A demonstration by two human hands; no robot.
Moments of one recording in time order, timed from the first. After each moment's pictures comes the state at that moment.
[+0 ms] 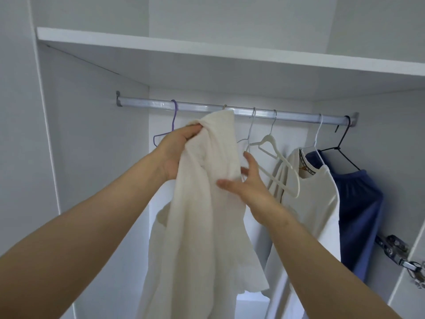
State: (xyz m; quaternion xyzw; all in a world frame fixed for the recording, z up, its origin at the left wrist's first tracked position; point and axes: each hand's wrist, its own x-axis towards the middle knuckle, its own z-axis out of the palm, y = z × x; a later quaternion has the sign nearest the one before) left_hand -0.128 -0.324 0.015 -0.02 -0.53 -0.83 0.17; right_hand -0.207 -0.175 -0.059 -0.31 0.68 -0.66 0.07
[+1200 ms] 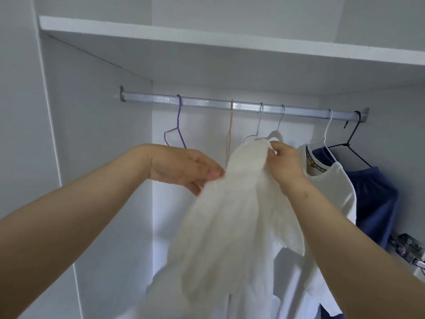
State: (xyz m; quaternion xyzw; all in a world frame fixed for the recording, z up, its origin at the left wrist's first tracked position) left_hand -0.104 -0.355 0.009 -0.14 -0.85 -0.49 -0.15; right_hand -0.238 -0.165 -0.022 -0.23 0.78 -0.56 -0.18
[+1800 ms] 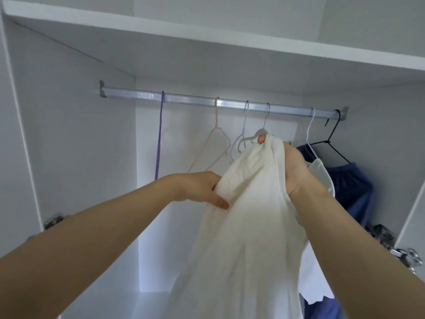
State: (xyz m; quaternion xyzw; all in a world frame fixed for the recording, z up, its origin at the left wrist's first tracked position) left_hand -0.167 -0.322 -0.047 -0.11 -0.92 -0.37 -0.06; right_hand -0.216 -0.142 -0.006 -0.20 0.49 -0.83 0.18
